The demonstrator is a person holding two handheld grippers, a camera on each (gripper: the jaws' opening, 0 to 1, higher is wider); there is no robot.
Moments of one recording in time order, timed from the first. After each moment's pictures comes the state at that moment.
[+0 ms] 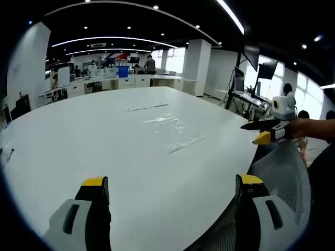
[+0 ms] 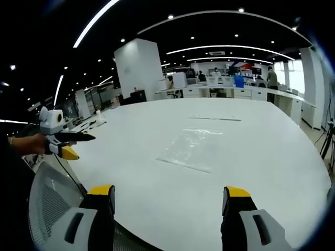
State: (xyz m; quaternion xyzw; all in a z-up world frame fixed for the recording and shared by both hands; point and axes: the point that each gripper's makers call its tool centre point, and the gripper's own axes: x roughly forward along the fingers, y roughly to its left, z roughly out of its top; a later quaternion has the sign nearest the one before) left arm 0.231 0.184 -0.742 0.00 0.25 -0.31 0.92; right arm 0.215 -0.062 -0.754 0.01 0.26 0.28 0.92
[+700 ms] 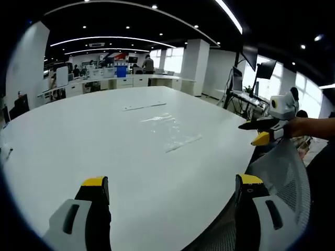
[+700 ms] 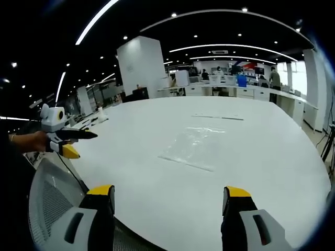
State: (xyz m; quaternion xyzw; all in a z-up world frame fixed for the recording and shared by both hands) left arm 0.229 0.179 -0.744 0.00 0.25 -0.32 0.91; right arm 0.212 -0.059 -0.756 0.00 0.27 0.29 0.92
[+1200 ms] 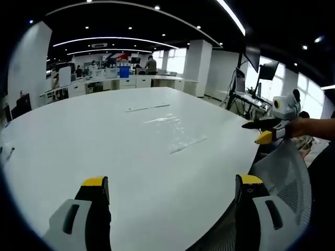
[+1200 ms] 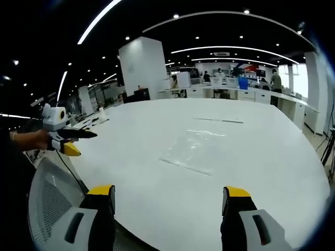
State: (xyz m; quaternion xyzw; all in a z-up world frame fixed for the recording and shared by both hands) left arm 0.234 0.190 -0.743 0.00 0.25 -0.31 0.92; right arm 0.219 -0.061 -0.750 0.00 0.26 0.30 0.92
